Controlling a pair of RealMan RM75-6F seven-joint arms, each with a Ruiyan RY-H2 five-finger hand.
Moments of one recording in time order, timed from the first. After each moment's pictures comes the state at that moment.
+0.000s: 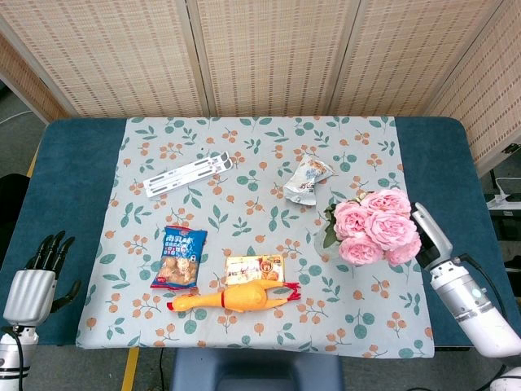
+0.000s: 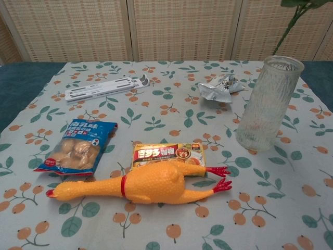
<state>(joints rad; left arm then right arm) -0.14 -1.27 -0.04 -1.43 1.53 1.49 0.06 0.45 -0.78 0.18 -2.04 -1.35 1.06 1.21</state>
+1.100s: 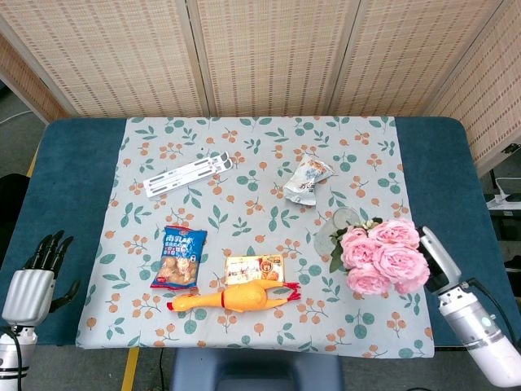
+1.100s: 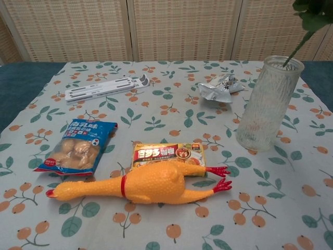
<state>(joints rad) -0.14 -1.27 -0.05 -1.43 1.53 1.50 0.05 0.33 -0.81 0.11 -2.03 -1.54 1.17 1.21</state>
